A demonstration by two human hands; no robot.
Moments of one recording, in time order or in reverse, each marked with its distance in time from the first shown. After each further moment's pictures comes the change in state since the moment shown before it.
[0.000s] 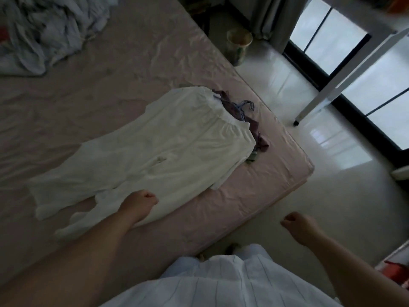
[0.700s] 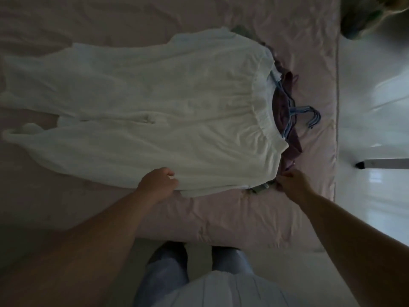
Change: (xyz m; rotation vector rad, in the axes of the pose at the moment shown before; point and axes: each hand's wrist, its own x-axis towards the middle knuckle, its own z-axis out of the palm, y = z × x) left_hand 0.148 0.143 0.147 -0.119 0.002 -0.365; right_hand 0.347 -0.157 -0.078 -0.035 -0.179 -0.261
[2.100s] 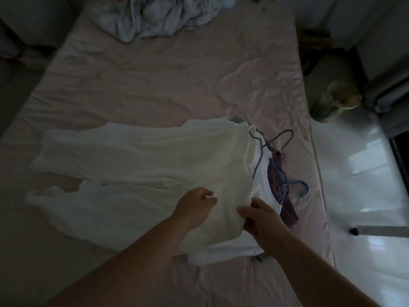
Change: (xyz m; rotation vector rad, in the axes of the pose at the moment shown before) left_hand -0.040 0.078 -0.096 -0.419 0.075 0.288; right_hand -0.113 -0.145 0.007 0.770 -0.433 -0.178
